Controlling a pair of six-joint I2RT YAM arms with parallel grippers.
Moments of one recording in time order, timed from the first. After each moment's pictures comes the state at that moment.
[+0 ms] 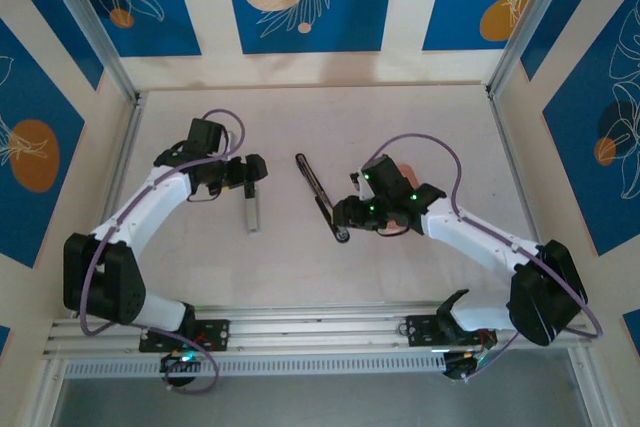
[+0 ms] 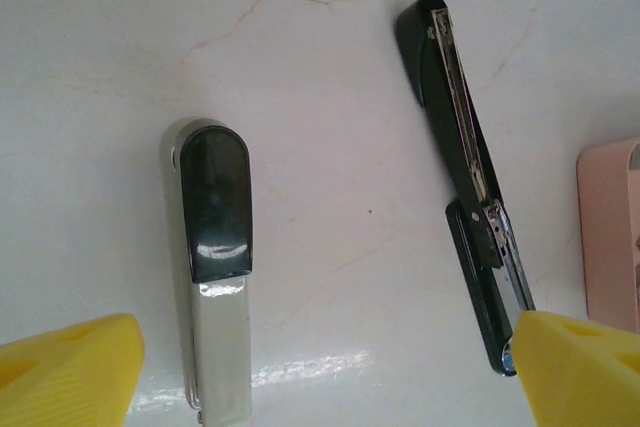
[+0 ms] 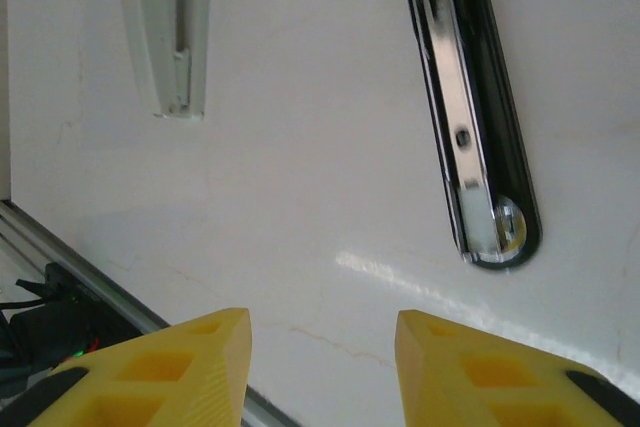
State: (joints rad) left arm -0.26 1.42 1.10 -0.66 0.27 -0.49; right arm 0.64 1.32 0.92 -0.55 -0.34 0.64
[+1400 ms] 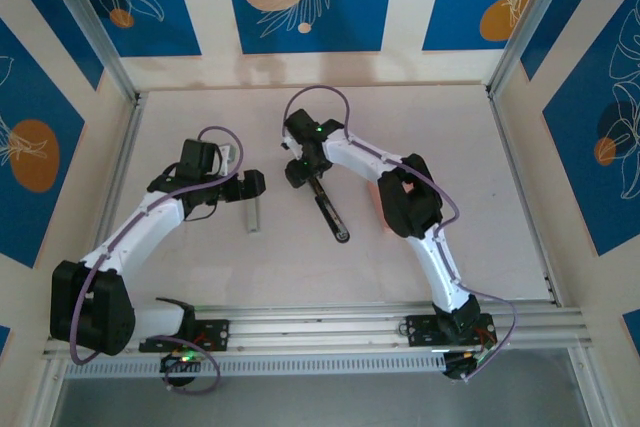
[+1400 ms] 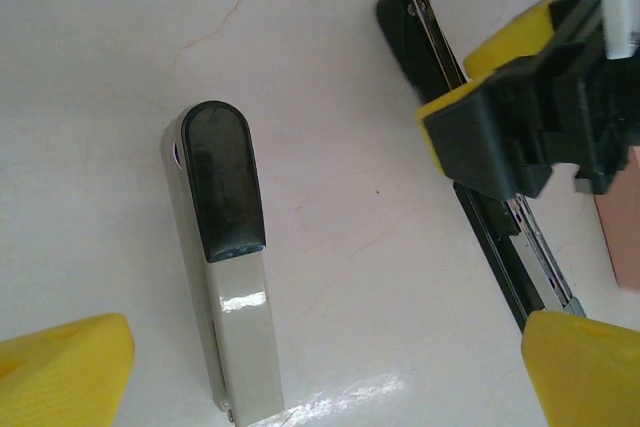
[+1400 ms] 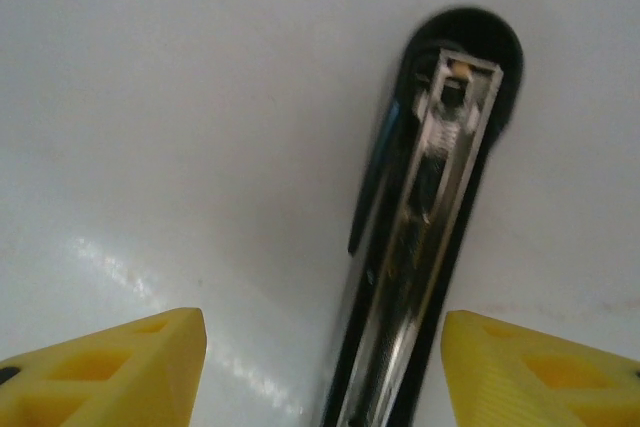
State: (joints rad) left arm -0.26 1.27 0.90 -0.52 0.28 -0.38; right arm 0.68 2.33 1.98 -0.89 -0.01 0.01
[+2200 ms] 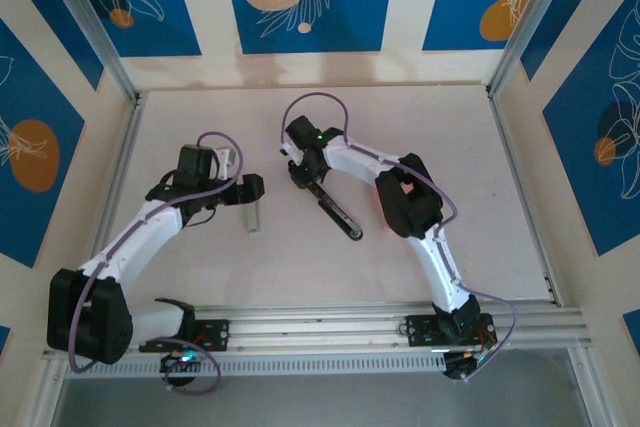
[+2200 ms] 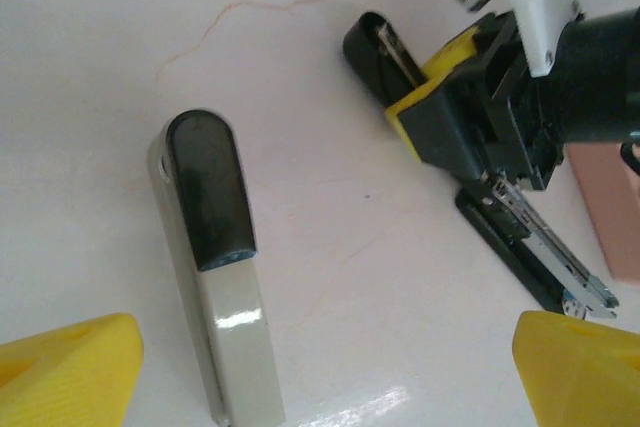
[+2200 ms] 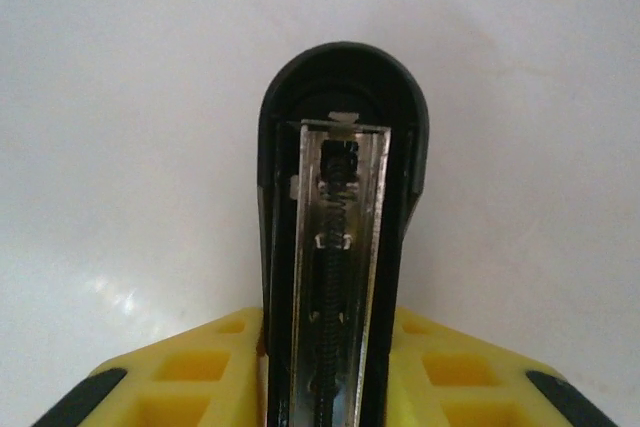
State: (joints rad) left arm -0.25 1.21 0.82 -0.42 0.32 -0.34; right arm 0.68 2.26 1.82 -0.74 -0.05 -0.06
